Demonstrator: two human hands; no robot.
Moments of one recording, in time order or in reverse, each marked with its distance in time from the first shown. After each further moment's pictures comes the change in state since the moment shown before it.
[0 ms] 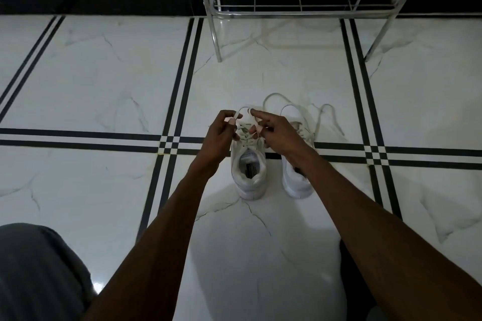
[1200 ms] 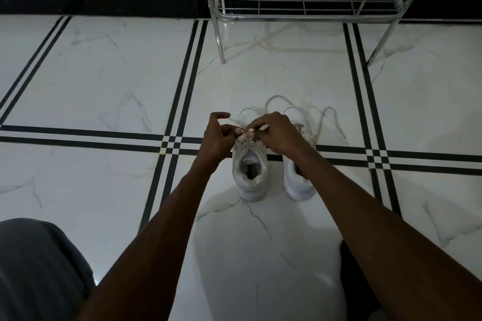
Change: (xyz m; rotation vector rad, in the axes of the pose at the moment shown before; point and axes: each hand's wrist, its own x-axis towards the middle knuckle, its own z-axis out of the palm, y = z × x) left_hand 0.001 0.003 -0.003 -0.027 0.098 -0.128; right_hand 0.011 -0.007 -0.001 -0.390 0.015 -0.147
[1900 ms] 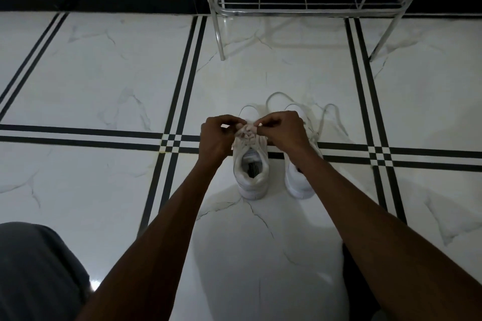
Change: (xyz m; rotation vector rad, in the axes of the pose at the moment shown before) left_hand 0.007 -0.005 0.001 0.270 0.117 0.186; right_hand -0.009 0.004 0.004 0.202 0.227 0.187
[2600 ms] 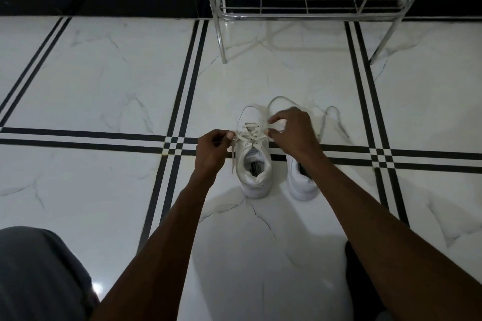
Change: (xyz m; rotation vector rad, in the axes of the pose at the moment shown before) left_hand -0.015 -0.033 -0.007 -0.204 0.025 -0.131; right_hand 0.005 0.008 -0.009 -0.324 0.069 -0.138
